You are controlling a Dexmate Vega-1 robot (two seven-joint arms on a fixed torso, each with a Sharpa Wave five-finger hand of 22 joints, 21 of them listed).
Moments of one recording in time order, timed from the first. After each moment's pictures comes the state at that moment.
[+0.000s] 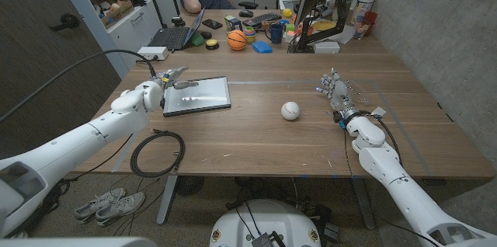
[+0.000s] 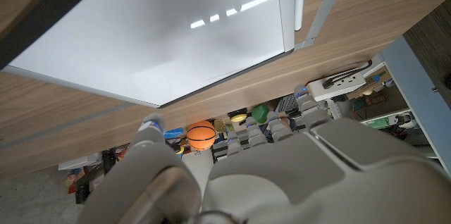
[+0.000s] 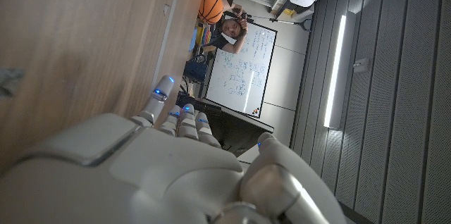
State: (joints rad) left arm 0.63 0.94 0.67 -1.64 0.46 0.51 -0.10; left_hand 0.27 -0.11 0.37 -0.08 0.32 -0.17 -0.22 0.23 0.21 -0.07 -0.11 0.22 0.19 -0.11 -0.01 0.23 0.18 0.08 0.21 0.20 0.18; right arm -0.97 -0.36 -0.17 -1.36 0.49 0.23 0.11; right_hand 0.03 0.07 0.21 0.17 0.27 -0.04 0.12 0.19 0.18 0.01 0.12 0.20 0.19 -0.17 0.04 0.43 0.18 -0.17 0.00 1.08 0.17
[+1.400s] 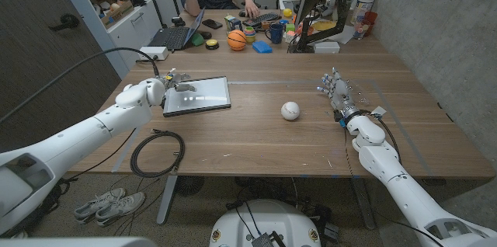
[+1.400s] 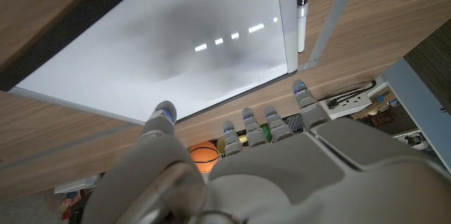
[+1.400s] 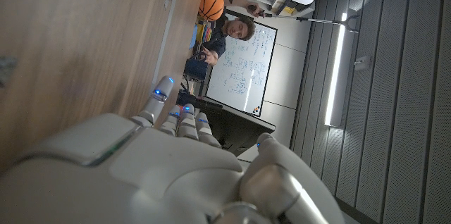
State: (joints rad) left arm 0.56 0.92 0.71 -1.61 0.49 0.54 -0.23; left_hand 0.36 -0.04 0.39 -0.12 0.33 -0.03 -0.22 0.27 0.21 0.06 -0.11 0.23 0.19 -0.03 -0.03 0.24 0.18 0.14 0.21 0.20 0.18; right arm -0.94 -0.35 -0.17 -1.32 0.49 0.25 0.13; right_hand 0.02 0.08 0.19 0.16 0.28 -0.04 0.12 0.19 0.18 0.01 0.12 0.20 0.19 -0.17 0.04 0.42 0.18 -0.17 0.00 1.06 0.17
